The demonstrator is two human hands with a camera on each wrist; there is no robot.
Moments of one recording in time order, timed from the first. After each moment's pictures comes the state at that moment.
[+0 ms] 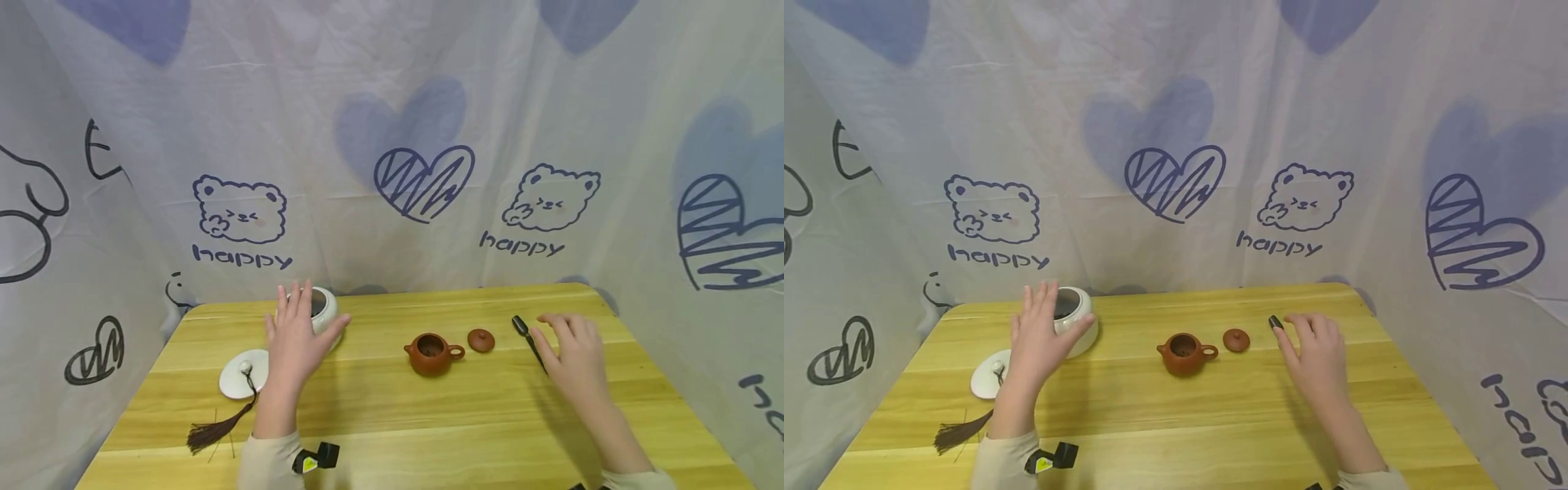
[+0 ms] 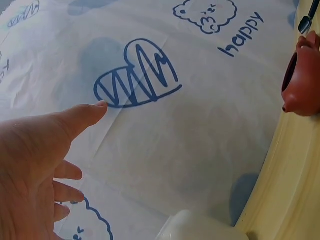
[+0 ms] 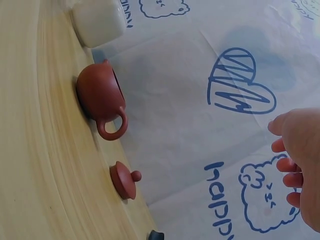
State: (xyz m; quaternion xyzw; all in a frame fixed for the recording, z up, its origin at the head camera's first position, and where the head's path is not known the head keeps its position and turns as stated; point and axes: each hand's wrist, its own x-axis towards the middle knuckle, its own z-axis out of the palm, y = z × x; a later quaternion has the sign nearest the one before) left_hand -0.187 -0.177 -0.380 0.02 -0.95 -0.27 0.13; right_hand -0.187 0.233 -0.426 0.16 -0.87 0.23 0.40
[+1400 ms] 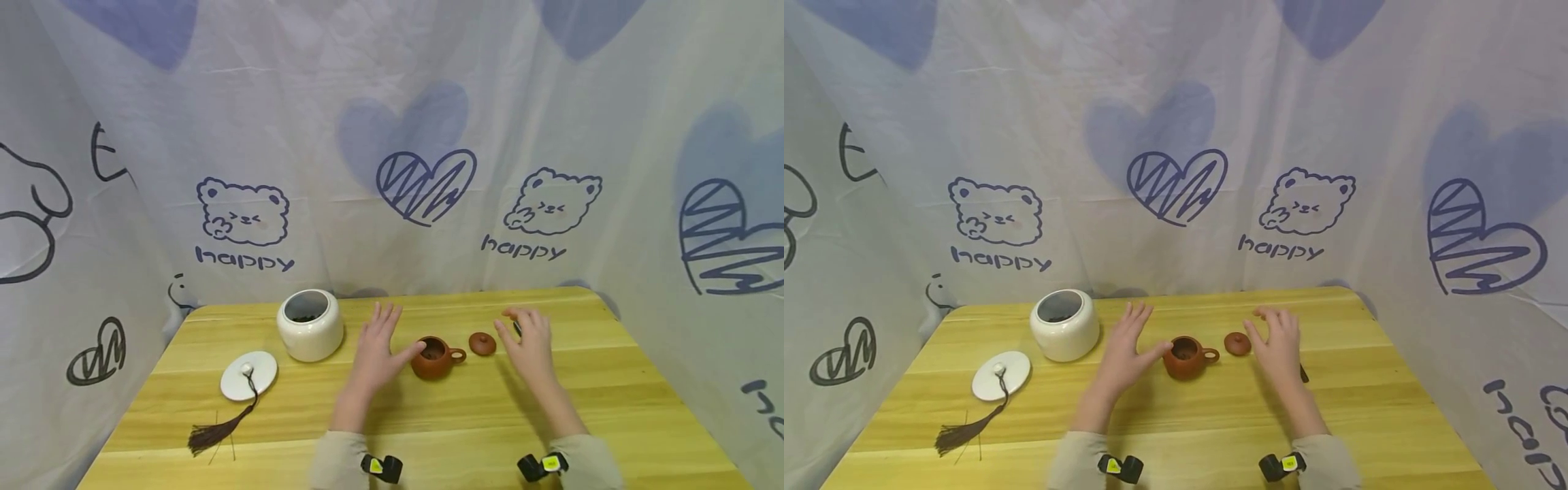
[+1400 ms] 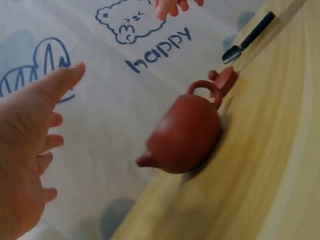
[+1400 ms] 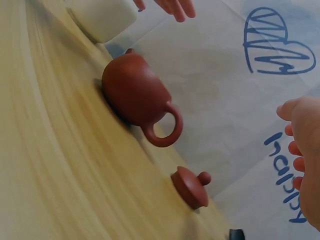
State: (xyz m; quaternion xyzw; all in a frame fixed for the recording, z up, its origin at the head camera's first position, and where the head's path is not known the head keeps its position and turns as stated) left_hand -0.217 -0.086 -0.453 -0.14 -0.92 -0.35 0.13; right_hand -0.239 0.193 -0.466 0.11 -0.87 0.37 0.31
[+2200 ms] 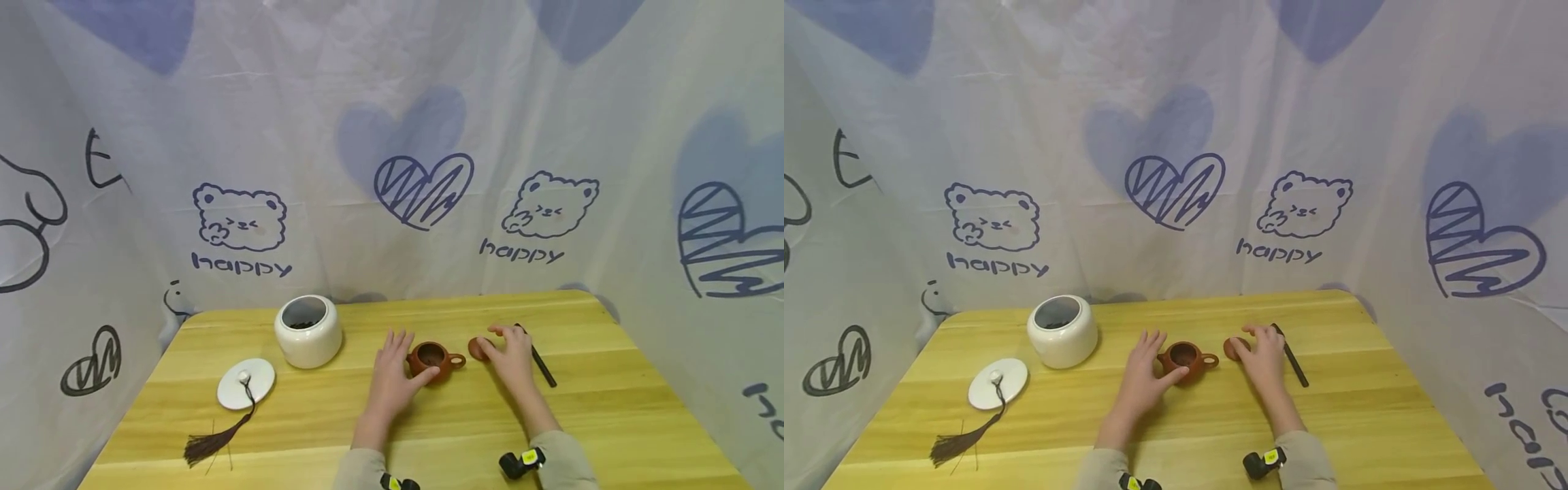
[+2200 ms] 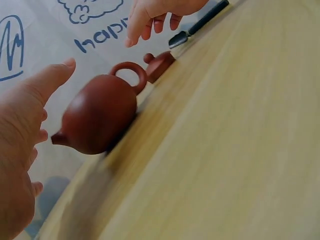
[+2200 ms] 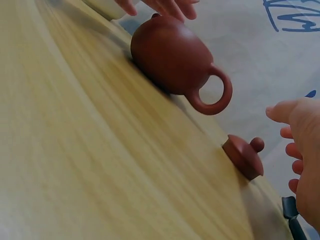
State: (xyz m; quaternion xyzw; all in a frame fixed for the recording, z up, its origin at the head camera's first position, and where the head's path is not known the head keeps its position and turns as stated) left_hand -0.215 -0.061 -0.503 -0.13 -0.91 -0.38 0.12; right_hand -0.260 0.183 -0.513 0.00 -0.89 0.42 0.16
